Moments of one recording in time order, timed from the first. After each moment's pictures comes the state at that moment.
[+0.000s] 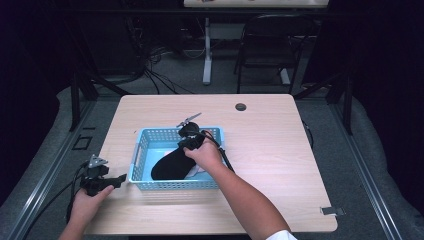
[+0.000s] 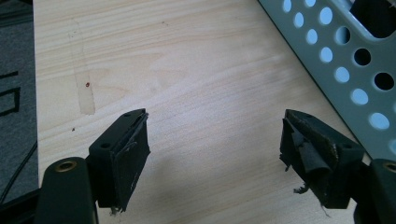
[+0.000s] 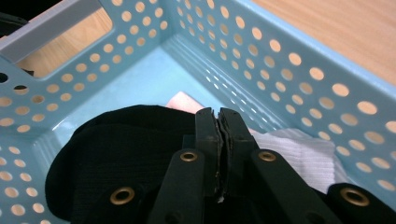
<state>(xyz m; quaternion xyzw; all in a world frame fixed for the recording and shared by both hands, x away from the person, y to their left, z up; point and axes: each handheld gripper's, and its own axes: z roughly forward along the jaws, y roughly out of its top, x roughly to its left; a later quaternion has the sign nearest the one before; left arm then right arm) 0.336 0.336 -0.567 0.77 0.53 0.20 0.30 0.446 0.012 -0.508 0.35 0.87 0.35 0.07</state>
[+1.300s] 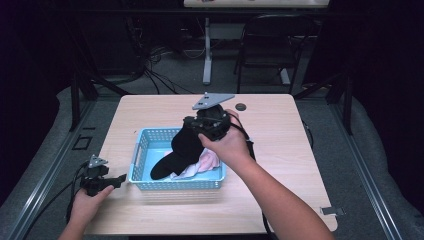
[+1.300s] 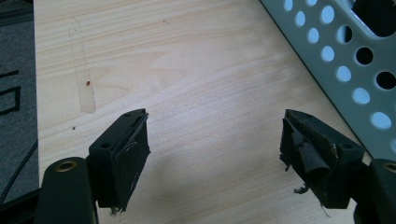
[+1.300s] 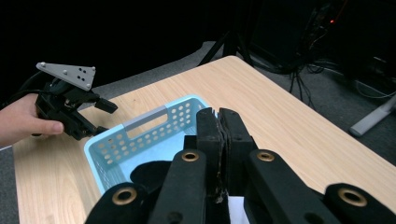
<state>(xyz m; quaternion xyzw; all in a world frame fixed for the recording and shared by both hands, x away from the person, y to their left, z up) 0.336 0.336 -0.567 0.77 0.53 0.20 0.30 0.365 -0.055 -0.355 0.26 0.82 0.48 0.18</state>
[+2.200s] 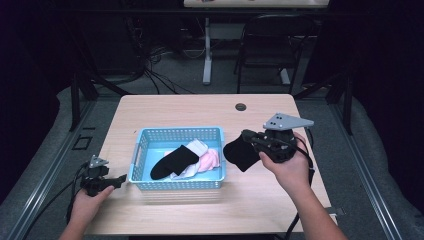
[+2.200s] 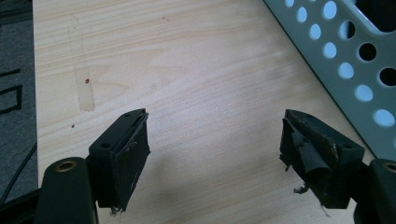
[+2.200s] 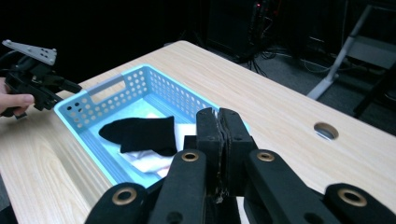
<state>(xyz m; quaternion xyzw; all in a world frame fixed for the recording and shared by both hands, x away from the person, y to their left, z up) 0.336 0.335 -0.568 0.77 0.53 0.20 0.29 0.311 -0.186 -0.376 0.35 0.78 0.48 0.21</state>
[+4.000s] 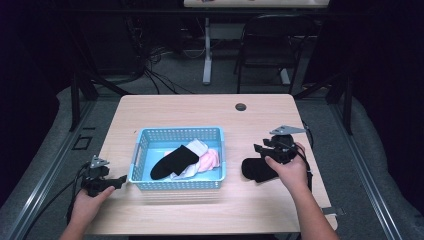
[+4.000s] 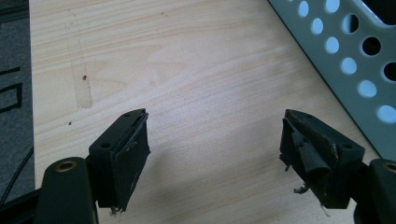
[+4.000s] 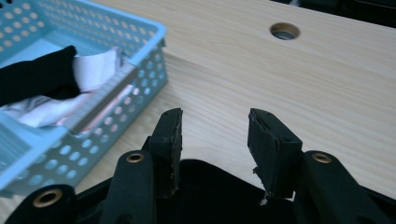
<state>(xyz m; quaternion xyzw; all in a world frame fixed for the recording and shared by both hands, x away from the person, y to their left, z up) 0.336 0.334 -0.570 0.77 0.53 0.20 0.29 0.371 -0.228 -0.481 0.46 0.77 0.39 0.20</state>
